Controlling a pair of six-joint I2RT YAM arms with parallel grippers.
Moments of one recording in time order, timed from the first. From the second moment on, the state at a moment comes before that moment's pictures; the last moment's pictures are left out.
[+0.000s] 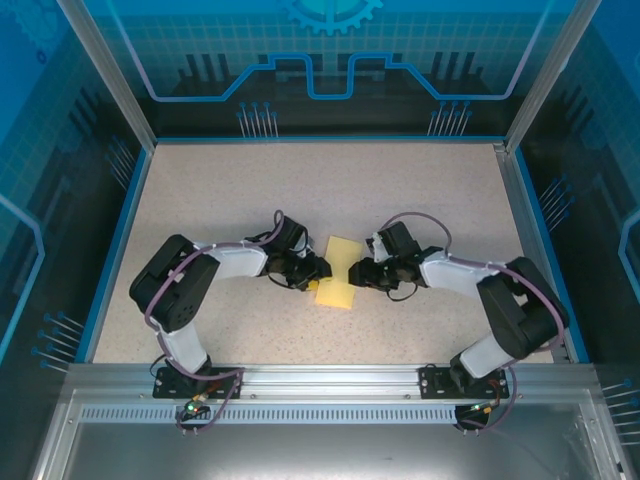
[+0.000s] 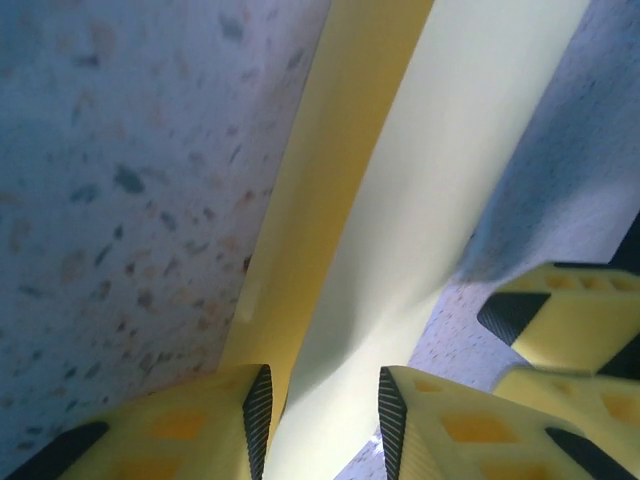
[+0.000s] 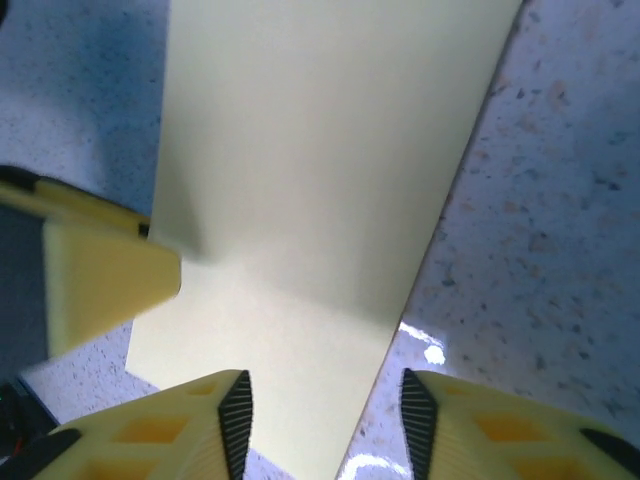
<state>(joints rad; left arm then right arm) -0.53 1.78 0.86 -0.12 0.58 -0.98 0.51 1.51 0.68 -0.20 -0.44 0.61</state>
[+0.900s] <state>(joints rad) -0.51 1.83 0.93 -0.04 0.67 -1.02 1.12 1.54 0.82 -0.21 0.23 0.19</state>
